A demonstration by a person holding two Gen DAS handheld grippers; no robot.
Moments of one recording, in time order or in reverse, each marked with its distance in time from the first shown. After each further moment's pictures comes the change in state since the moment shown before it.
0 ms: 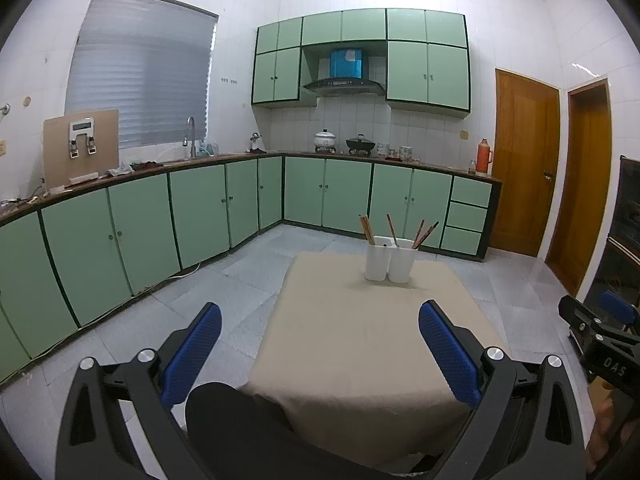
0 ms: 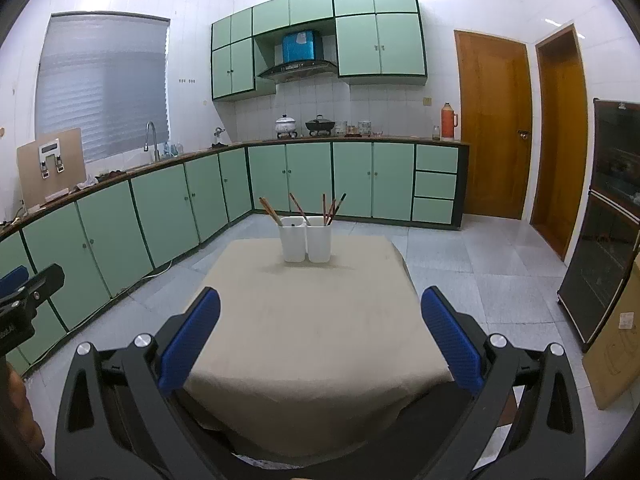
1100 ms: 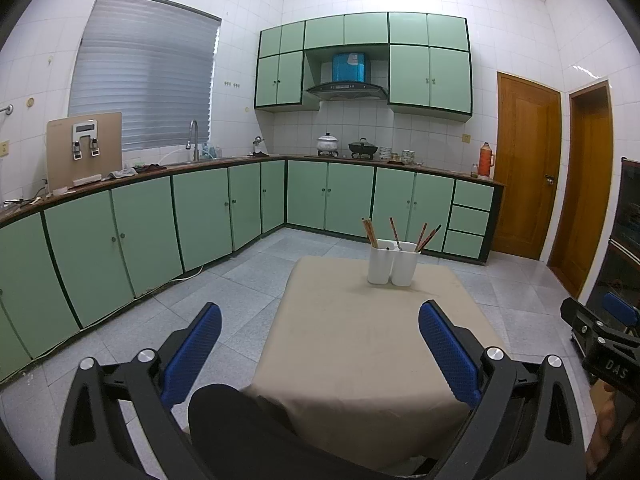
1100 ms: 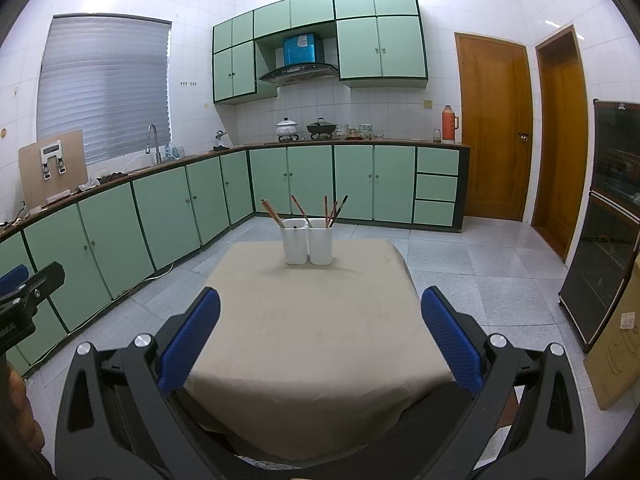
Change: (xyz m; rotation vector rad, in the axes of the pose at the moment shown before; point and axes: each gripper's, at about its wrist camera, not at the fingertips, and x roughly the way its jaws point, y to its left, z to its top) left arm -0.005 0.002 0.001 -0.002 -0.013 0.010; right arm -0.005 -0.001 -0.001 -0.003 -0.006 0.004
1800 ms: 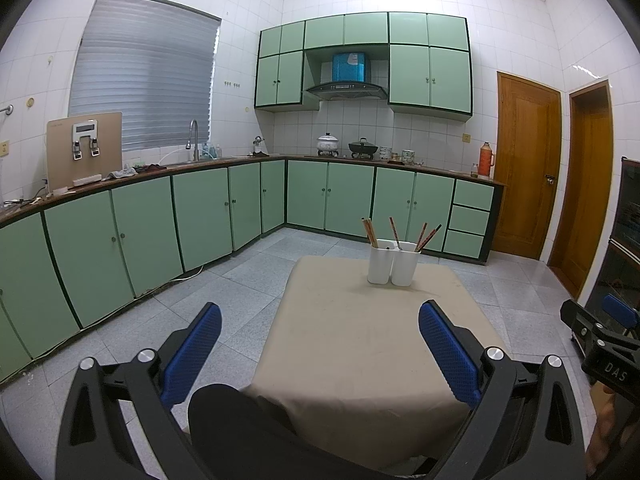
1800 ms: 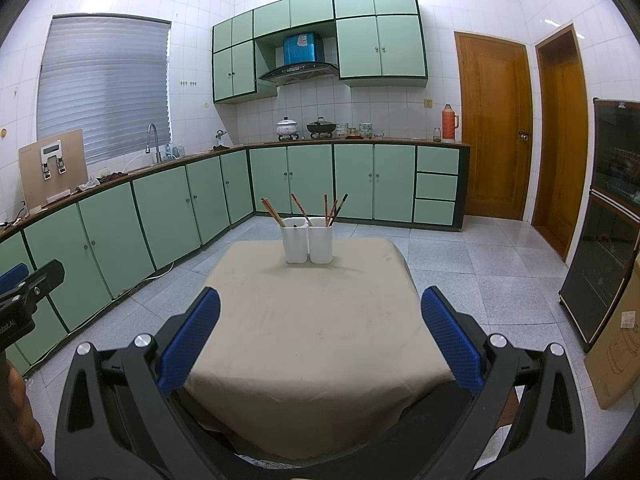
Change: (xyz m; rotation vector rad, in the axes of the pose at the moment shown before) left arm 0.000 0.000 0.000 0.000 0.001 -0.001; right arm 0.000 0.000 0.000 0.001 0.002 0.001
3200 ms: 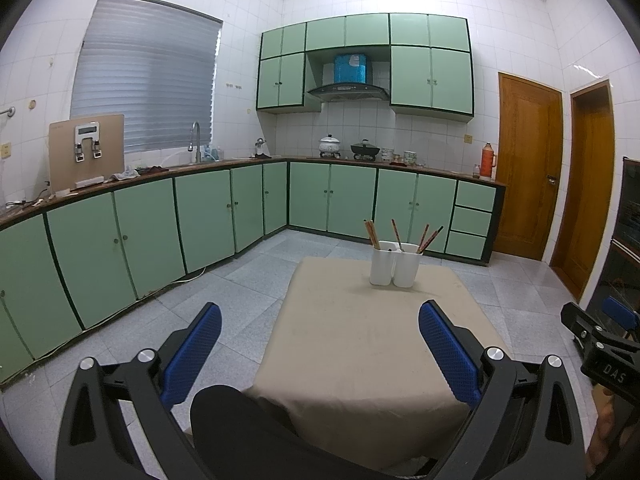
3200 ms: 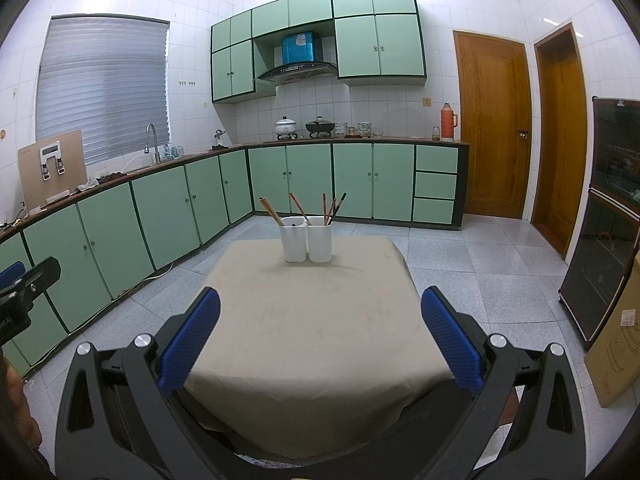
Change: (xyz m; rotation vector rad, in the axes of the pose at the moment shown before) left arm -0.002 0.007 0.002 -0.004 -0.004 0.008; right arm 0.000 0.000 -0.003 0.002 0.000 -0.002
